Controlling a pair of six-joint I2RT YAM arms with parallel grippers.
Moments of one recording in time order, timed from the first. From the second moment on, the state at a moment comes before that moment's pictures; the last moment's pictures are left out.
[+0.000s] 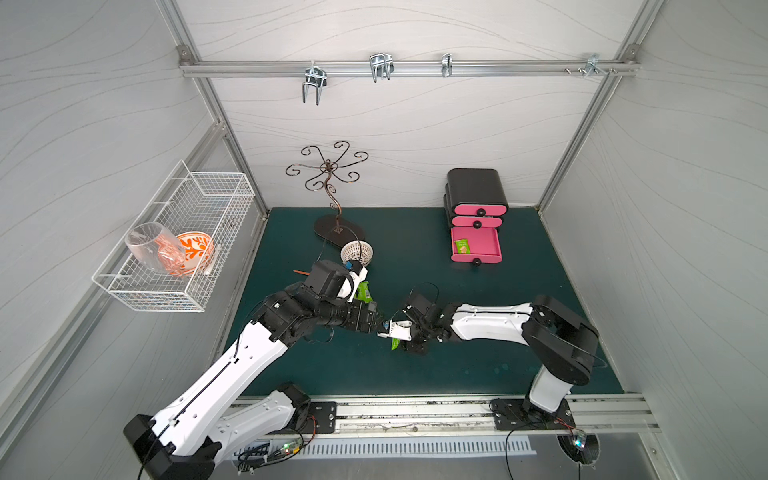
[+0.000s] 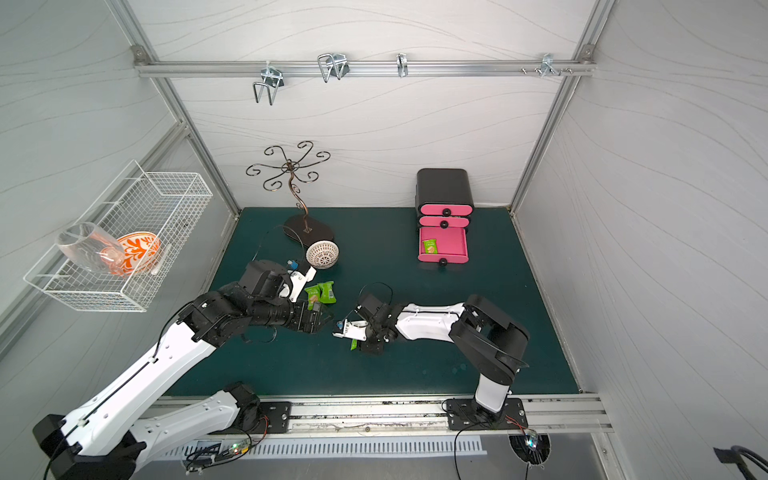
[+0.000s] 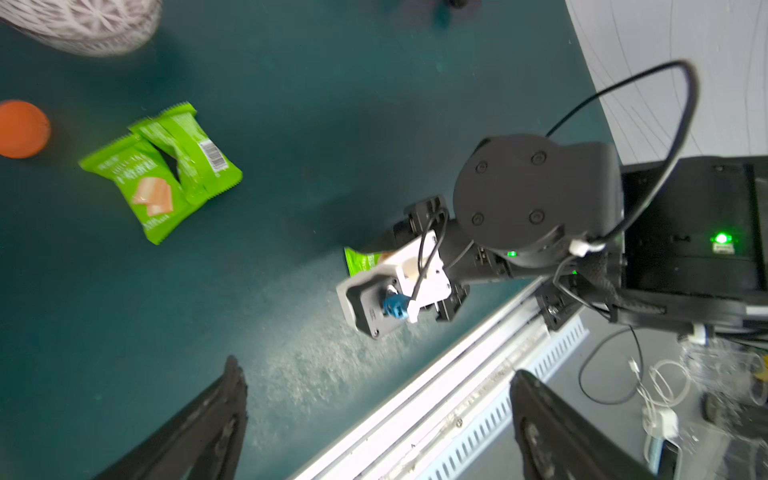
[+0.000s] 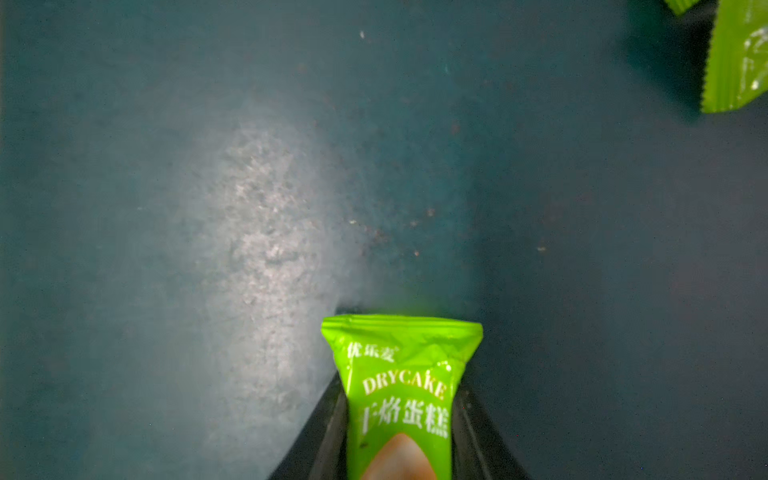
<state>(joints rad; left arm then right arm) -0.61 0.98 1.06 -1.00 0.25 -0.38 1.04 1.72 0.90 -0.25 -0.19 -0.50</state>
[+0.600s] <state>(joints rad) -0.61 1.05 1.12 -0.81 0.36 -0.41 0.48 1.50 1.02 -0.18 -0.13 -0.12</state>
